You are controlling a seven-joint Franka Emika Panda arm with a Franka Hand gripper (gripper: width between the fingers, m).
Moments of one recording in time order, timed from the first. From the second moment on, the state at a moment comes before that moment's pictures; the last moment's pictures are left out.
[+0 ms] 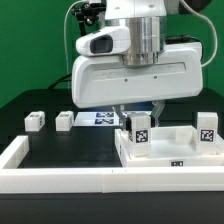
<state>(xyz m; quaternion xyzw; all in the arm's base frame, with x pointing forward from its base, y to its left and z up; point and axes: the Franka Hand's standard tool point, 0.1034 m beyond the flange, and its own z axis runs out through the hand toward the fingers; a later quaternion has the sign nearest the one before) 0.601 0.004 0.075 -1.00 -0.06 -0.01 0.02</state>
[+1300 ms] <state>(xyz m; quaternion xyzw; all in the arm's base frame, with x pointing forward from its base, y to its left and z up) 0.600 0.004 0.072 -0.81 0.58 0.01 0.04</state>
